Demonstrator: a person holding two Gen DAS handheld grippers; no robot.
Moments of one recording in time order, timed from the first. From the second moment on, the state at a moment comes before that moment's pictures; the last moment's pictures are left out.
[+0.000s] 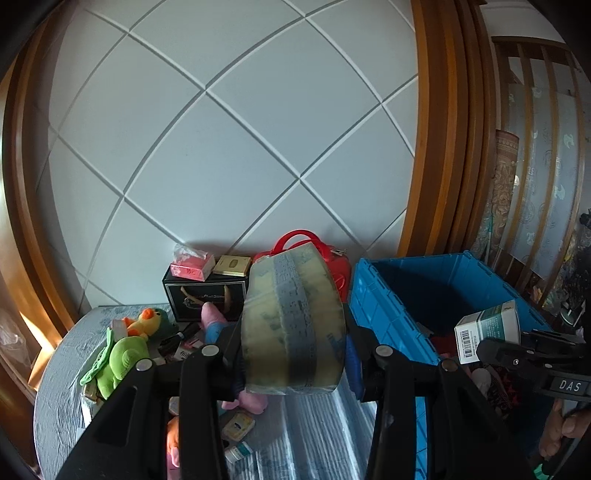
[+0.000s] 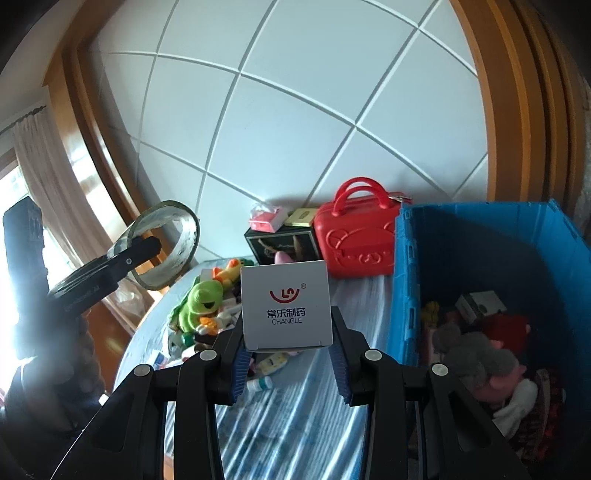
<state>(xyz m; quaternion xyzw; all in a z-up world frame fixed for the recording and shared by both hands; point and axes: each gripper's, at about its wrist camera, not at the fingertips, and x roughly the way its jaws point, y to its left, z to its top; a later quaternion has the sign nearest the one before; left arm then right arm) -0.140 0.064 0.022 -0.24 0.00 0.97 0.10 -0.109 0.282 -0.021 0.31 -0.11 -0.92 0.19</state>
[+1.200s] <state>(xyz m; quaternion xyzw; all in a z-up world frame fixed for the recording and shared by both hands) -0.157 0.343 0.028 -0.27 0.12 0.91 0.29 -0.036 0.499 -0.032 0.30 -0.19 -0.94 -0.02</state>
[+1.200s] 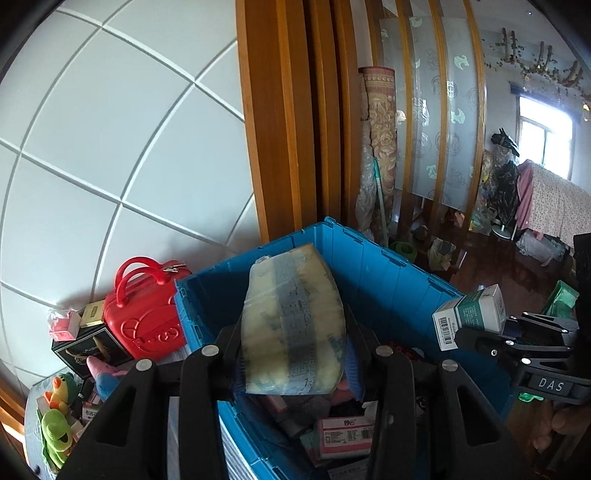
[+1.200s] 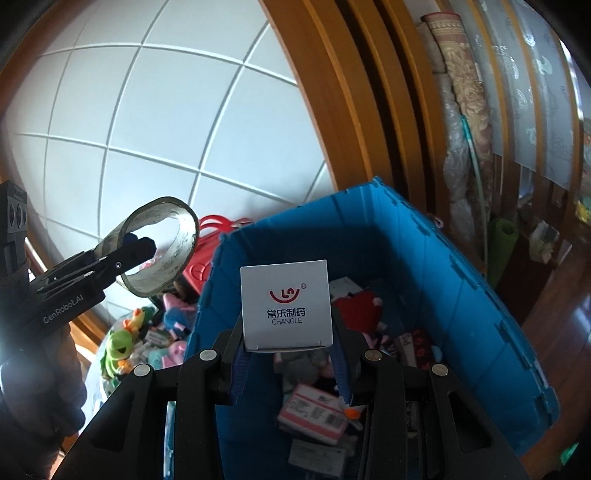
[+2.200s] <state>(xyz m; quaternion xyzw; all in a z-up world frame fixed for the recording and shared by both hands) -0.176 0.389 0.028 -0.28 0.12 0.90 0.31 -0.037 0.534 -0.033 0.31 -0.18 -0.93 -0.07</state>
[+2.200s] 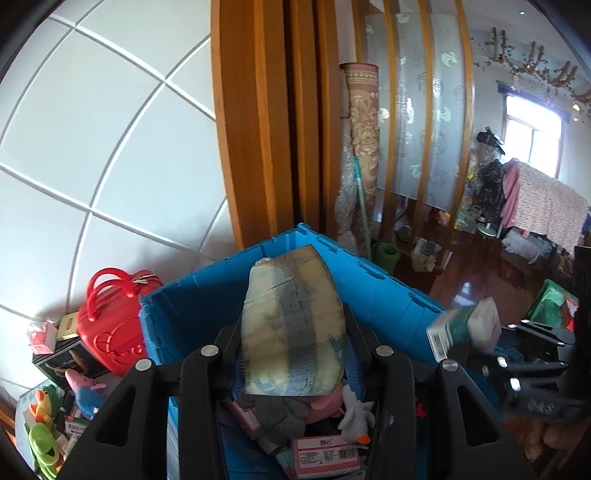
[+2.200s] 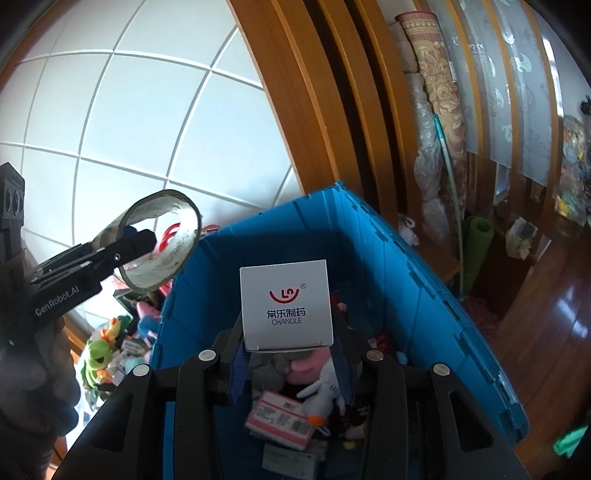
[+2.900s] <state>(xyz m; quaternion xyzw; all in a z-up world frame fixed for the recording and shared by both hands) -0.165 0.217 0.011 -0.31 0.04 0.94 0.16 -0.069 0.460 -0.028 0.32 -0.16 -0.93 -0.03</state>
